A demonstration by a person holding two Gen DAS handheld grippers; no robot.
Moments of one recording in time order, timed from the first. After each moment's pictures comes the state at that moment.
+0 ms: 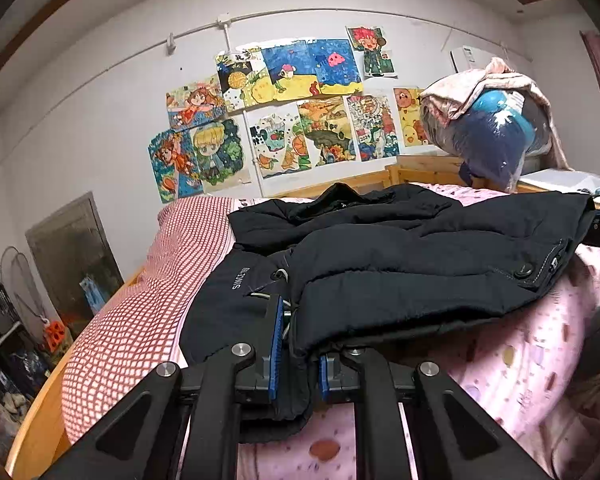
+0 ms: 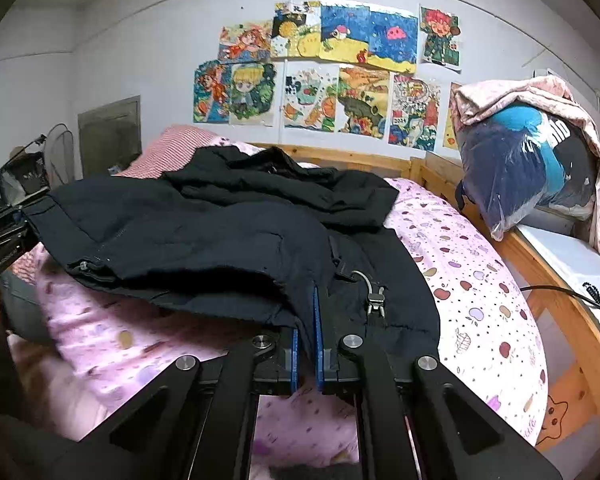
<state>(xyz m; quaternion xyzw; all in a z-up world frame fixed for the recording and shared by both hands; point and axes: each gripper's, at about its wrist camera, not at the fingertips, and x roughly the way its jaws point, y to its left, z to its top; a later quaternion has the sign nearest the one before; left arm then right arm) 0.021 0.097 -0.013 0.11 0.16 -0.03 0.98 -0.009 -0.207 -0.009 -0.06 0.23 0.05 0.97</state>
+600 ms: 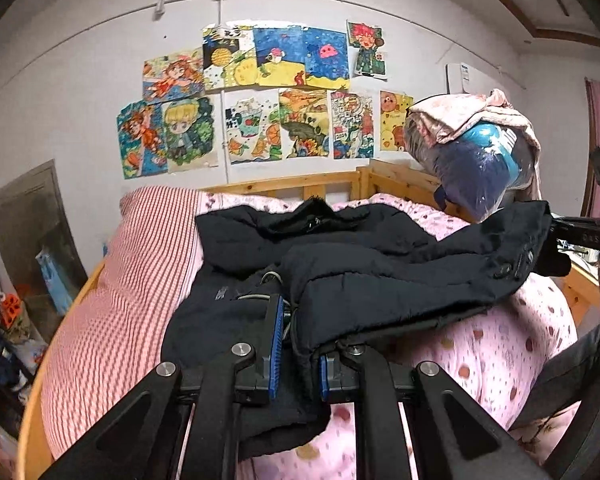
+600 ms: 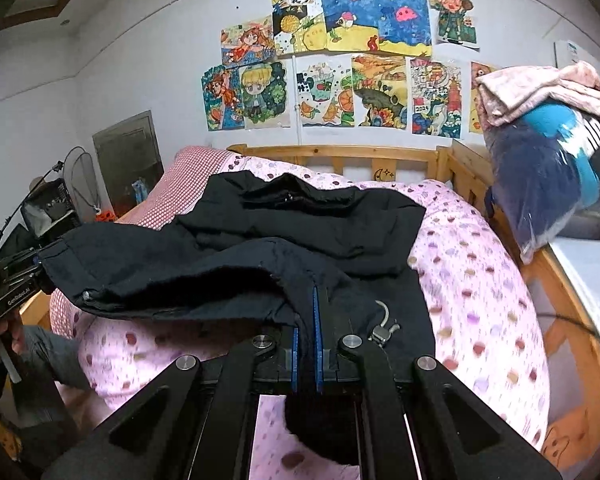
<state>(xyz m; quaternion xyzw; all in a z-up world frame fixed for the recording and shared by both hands) 0.087 0.115 0.058 0.05 0.22 -0.11 0.97 0.083 -0.240 0.073 -0.01 0.27 0.10 0.96</state>
